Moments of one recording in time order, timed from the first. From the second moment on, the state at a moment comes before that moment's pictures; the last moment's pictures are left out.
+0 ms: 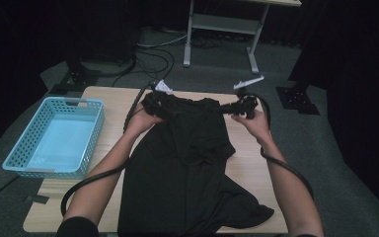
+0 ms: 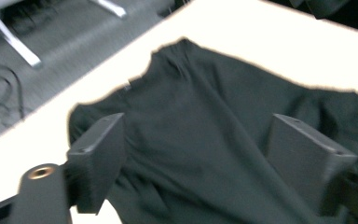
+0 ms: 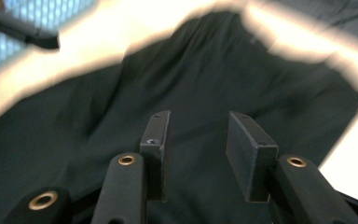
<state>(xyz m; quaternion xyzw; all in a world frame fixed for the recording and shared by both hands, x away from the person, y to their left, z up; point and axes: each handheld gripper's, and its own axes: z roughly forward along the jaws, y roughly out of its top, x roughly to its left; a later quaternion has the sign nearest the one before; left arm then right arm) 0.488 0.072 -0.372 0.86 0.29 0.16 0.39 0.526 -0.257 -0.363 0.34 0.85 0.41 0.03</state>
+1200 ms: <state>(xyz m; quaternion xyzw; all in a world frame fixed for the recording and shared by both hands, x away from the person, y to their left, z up) 0.378 0.087 -0.470 0.89 0.31 0.12 0.30 0.370 -0.245 -0.468 0.27 0.90 0.34 0.05</state>
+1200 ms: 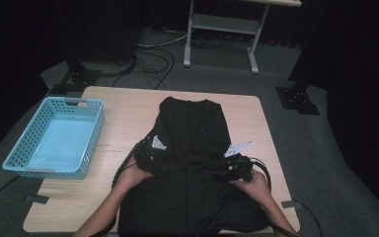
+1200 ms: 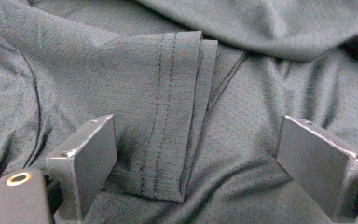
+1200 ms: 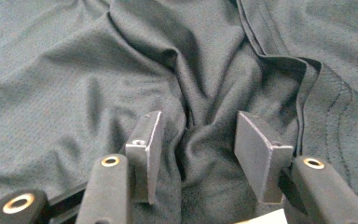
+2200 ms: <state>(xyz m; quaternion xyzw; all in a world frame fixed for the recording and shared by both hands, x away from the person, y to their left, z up) 0.301 0.113 -0.469 0.90 0.29 0.10 0.30 0.299 -0.255 -0.468 0.23 0.91 0.34 0.02</state>
